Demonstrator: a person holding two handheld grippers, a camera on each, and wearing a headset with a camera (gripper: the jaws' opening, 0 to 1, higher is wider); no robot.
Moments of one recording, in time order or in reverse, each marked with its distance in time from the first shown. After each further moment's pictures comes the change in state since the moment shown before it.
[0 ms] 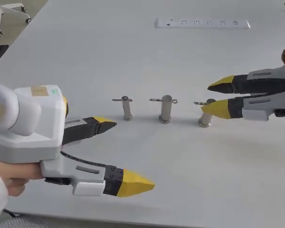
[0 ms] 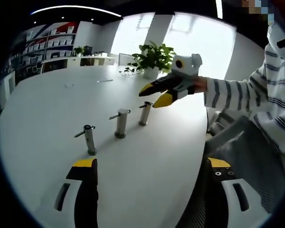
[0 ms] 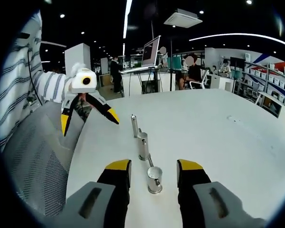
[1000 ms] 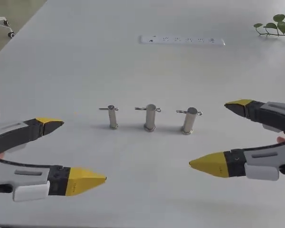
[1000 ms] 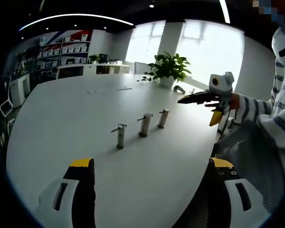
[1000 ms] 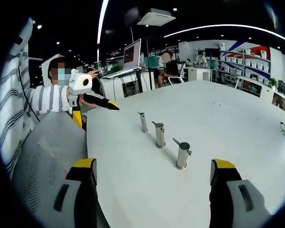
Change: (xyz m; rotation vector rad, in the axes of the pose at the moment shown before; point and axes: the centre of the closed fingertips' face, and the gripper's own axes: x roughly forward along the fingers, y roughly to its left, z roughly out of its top) left arm -0.054 0.024 -0.005 -0.014 -0.066 0.139; right arm -0.031 0.062 -0.012 0.181 0.020 -0.182
